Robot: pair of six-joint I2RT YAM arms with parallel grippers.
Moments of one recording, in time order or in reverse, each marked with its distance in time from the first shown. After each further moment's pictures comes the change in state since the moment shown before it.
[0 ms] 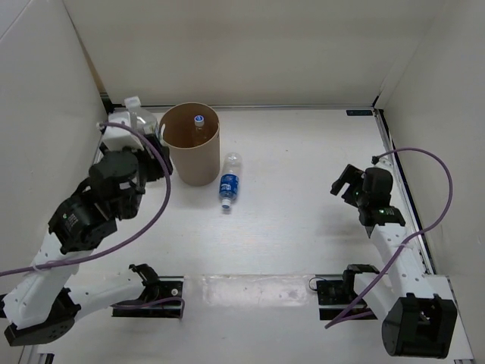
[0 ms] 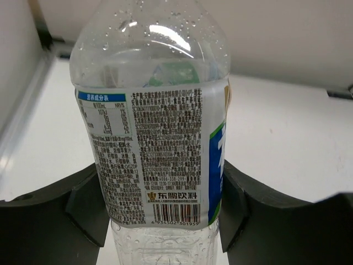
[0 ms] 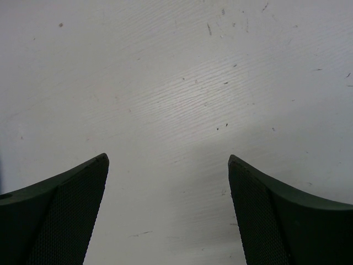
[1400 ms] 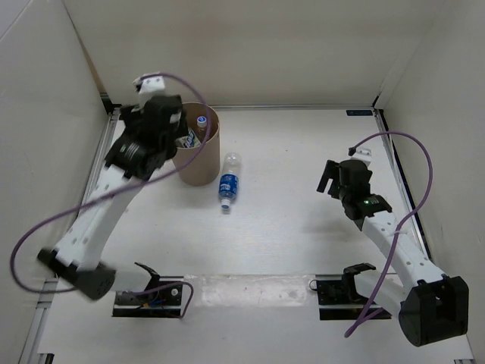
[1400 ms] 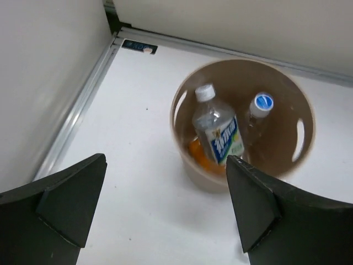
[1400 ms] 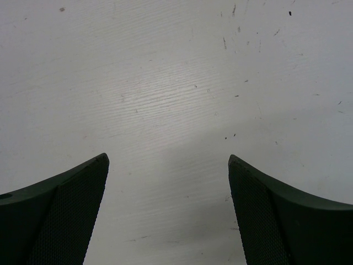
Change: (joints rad) left arm 0.317 0.519 0.284 0.060 -0.035 0.104; right arm 0.284 0.106 0.101 -0.029 0.284 -0.047
